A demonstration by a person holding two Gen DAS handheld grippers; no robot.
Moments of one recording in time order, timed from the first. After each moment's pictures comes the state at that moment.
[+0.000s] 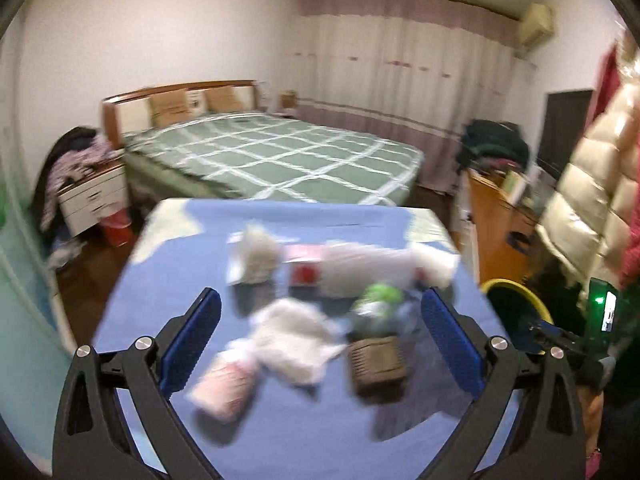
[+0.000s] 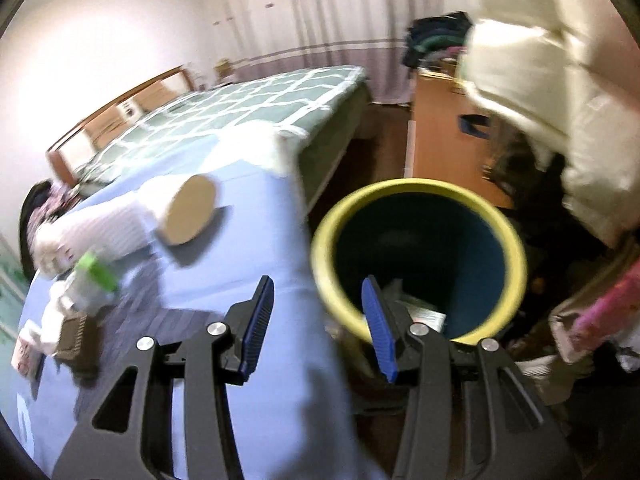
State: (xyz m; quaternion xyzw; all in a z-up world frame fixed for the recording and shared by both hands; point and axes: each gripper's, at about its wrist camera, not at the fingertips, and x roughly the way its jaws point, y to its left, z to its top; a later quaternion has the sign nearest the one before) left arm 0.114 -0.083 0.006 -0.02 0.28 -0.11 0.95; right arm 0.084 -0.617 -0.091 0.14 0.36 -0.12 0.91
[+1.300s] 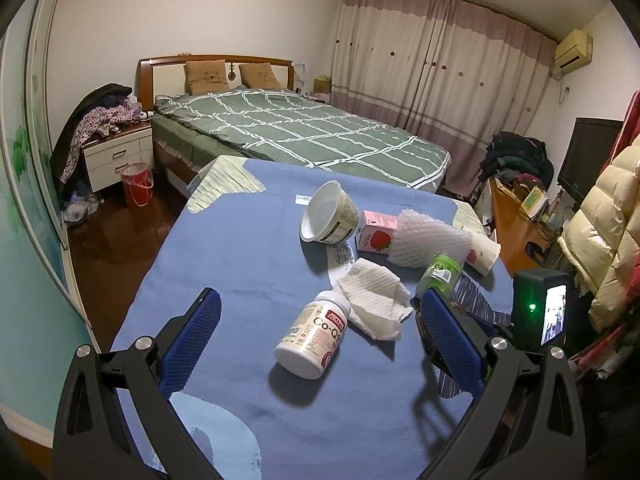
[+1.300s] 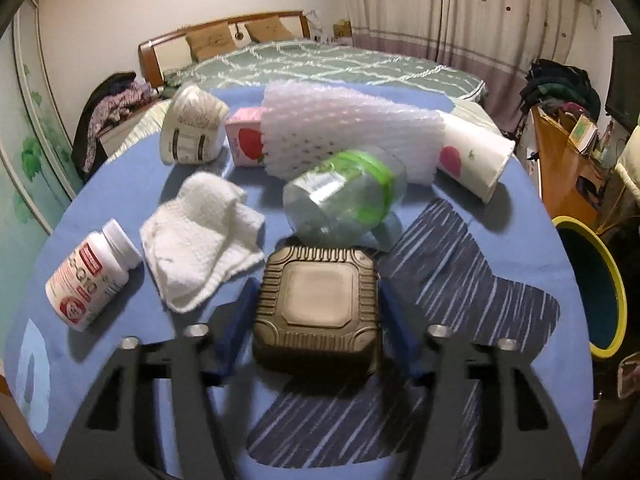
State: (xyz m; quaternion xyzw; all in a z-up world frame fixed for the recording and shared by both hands) left arm 0.101 -0.008 -0.029 -0.07 0.31 -0.08 0.94; right arm 0.142 -0.384 -0.114 0.01 0.41 0.03 0.91
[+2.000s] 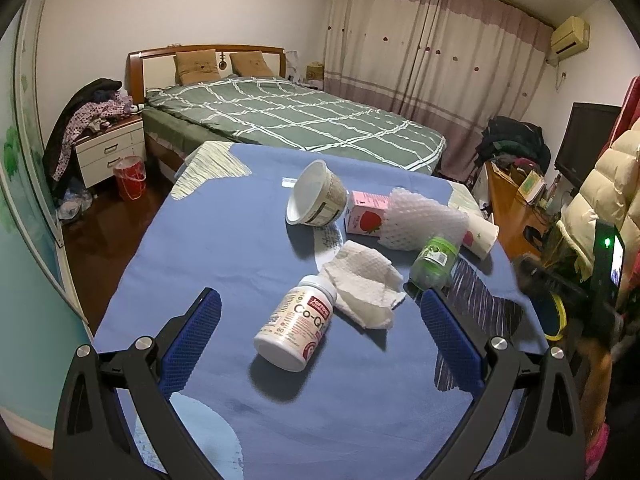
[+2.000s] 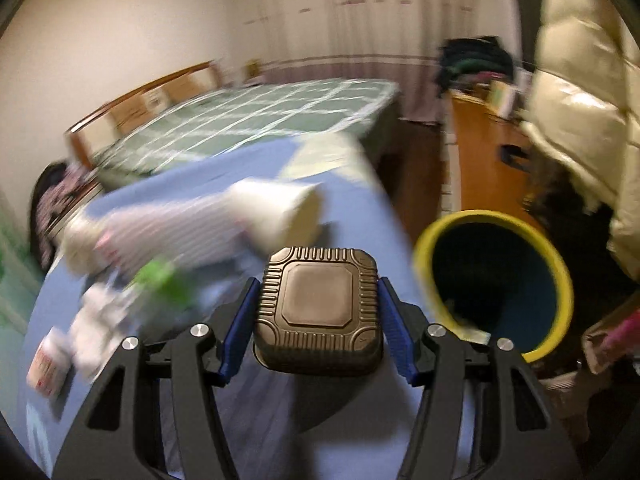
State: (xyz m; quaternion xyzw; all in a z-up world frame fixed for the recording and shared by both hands) left arm 0.113 -0.030 -0.046 -0.06 0.34 -0.09 0.94; right arm 0.129 -0.548 -0.069 0.12 0.34 -0.13 0.92
